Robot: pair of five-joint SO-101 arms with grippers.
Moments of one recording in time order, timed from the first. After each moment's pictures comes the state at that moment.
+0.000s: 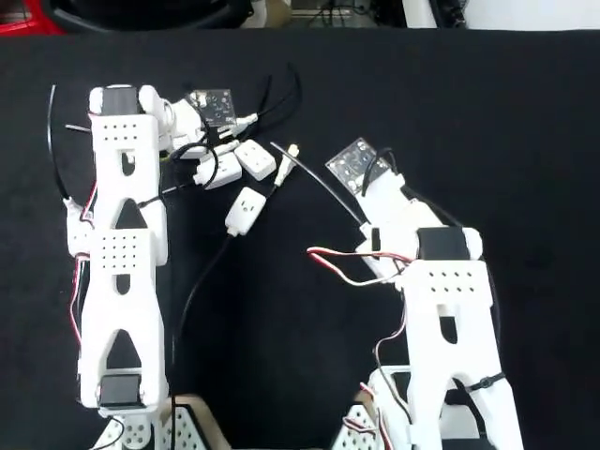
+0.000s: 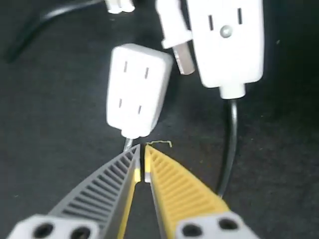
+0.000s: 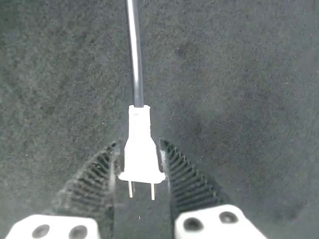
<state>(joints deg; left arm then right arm) -7.9 70.5 -94.1 100.3 -83.9 -1.1 -38.6 47.9 66.0 36.9</state>
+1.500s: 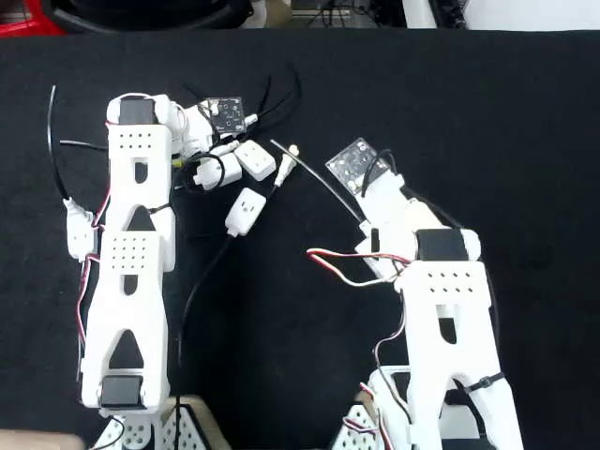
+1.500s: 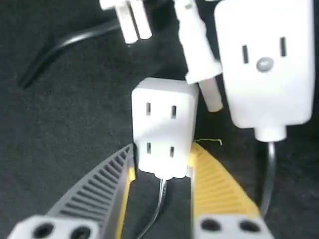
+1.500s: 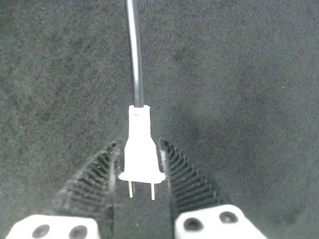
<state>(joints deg) -6.2 80.0 -95.3 91.1 -84.8 -1.1 -38.6 49.3 63.3 36.9</state>
